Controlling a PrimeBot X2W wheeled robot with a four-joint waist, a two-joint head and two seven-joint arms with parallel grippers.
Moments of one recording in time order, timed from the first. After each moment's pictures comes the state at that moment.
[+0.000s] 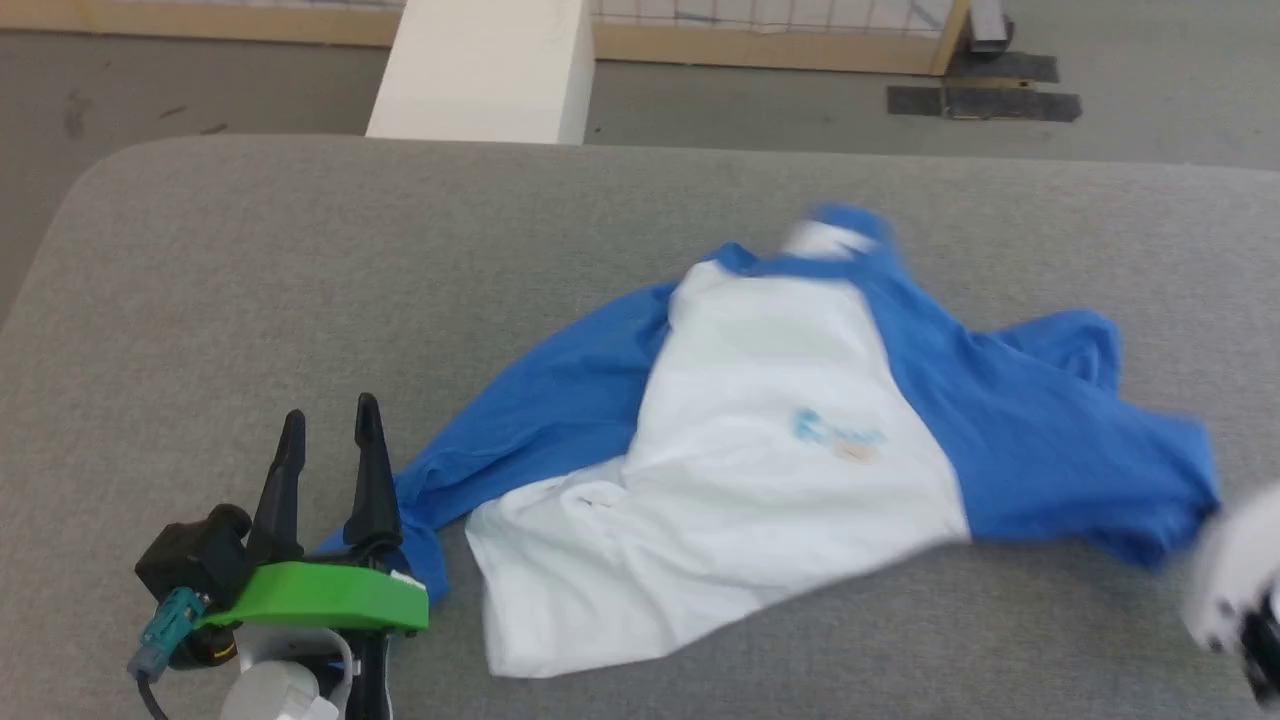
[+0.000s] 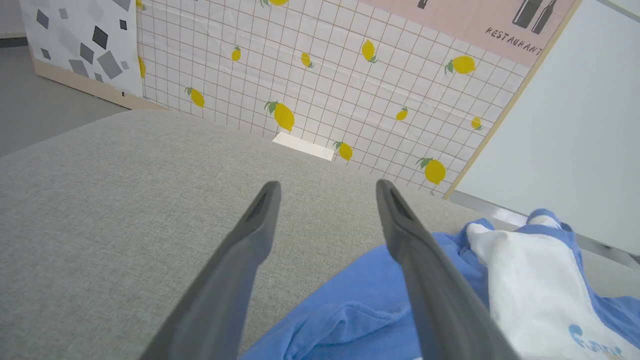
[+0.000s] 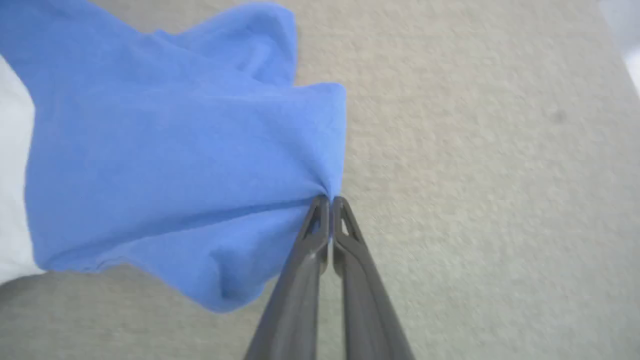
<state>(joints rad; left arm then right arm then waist) -0.07 0.06 0.01 0.08 -0.39 -0.06 -0.26 -0.13 -0.13 -0.36 0.03 0.09 0.13 0.71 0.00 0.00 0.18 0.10</state>
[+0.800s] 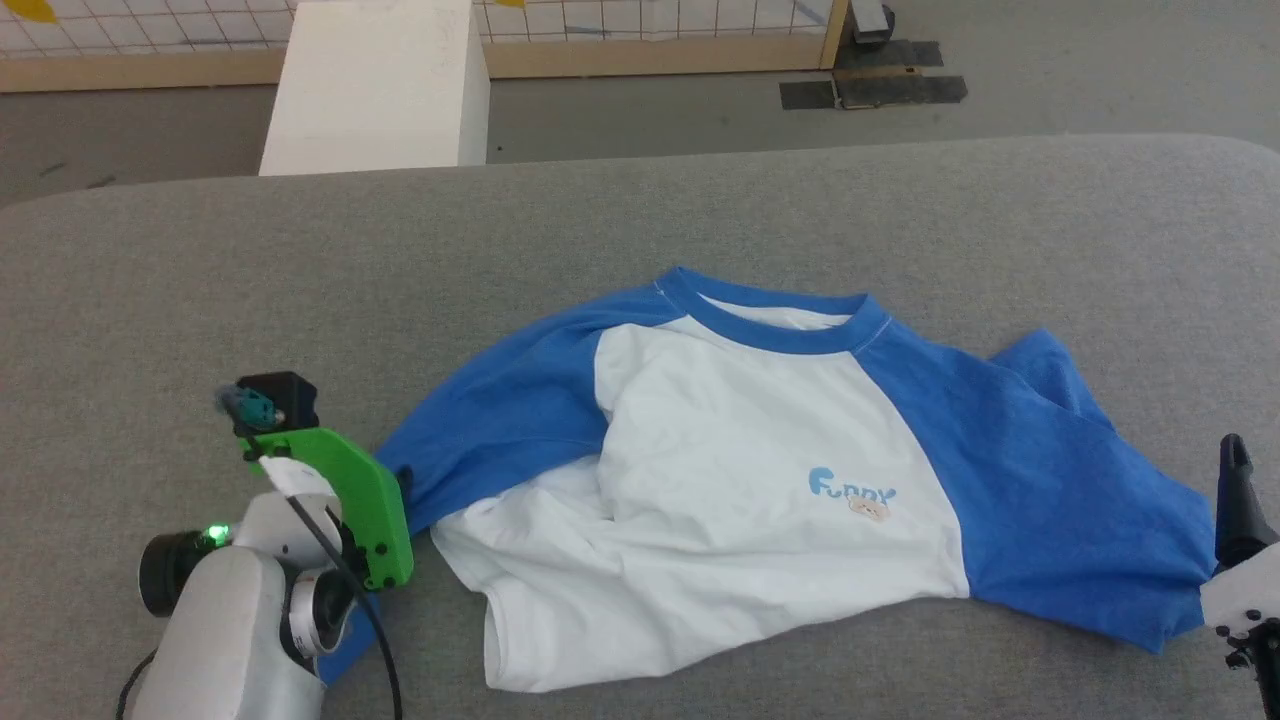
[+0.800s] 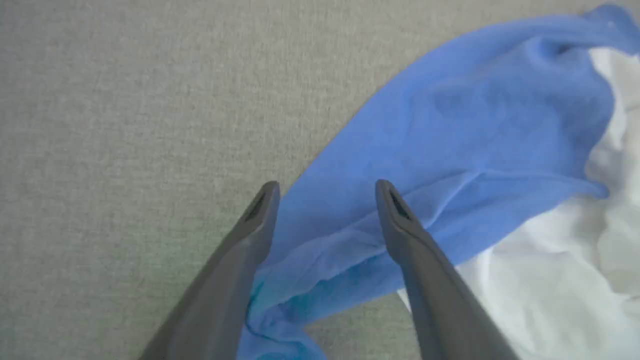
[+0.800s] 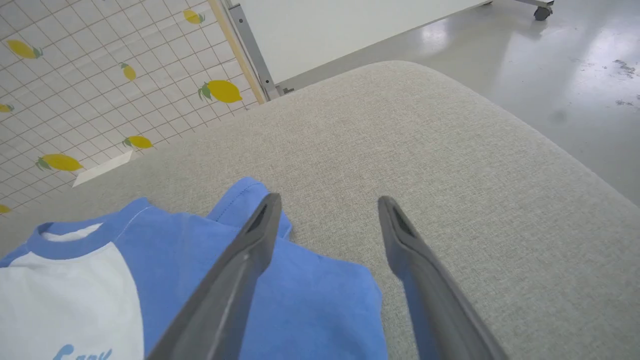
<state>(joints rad) -0.29 0.21 -0.08 0.22 -0.36 0.07 0.62 -0.08 -0.05 -0.46 0.08 0.29 0.13 0.19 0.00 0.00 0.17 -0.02</state>
